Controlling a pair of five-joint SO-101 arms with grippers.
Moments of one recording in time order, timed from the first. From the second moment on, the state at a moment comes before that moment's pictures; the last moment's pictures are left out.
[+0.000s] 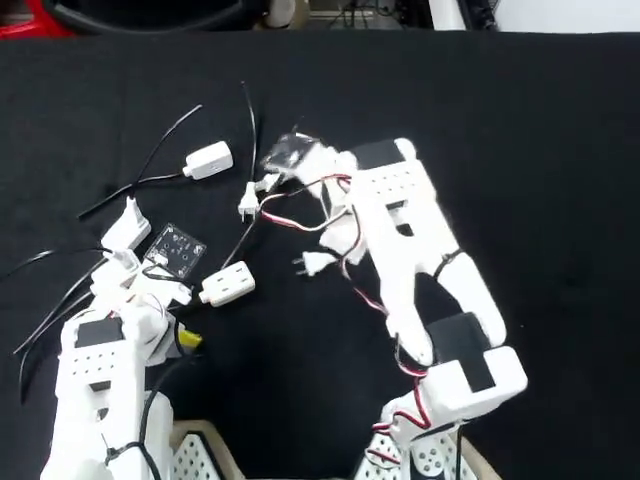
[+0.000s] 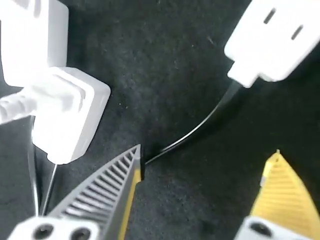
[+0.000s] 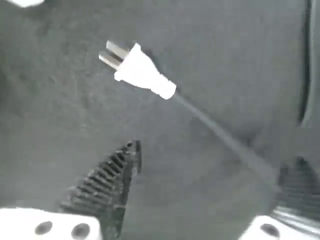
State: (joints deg) left arm -16.9 -54.6 81.6 46.1 -43.6; right arm -16.4 5.8 9.5 84.7 31.5
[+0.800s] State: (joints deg) left arm -16.9 -54.6 81.6 46.1 -43.6; right arm -26.2 12.3 10.8 84.3 -13.7
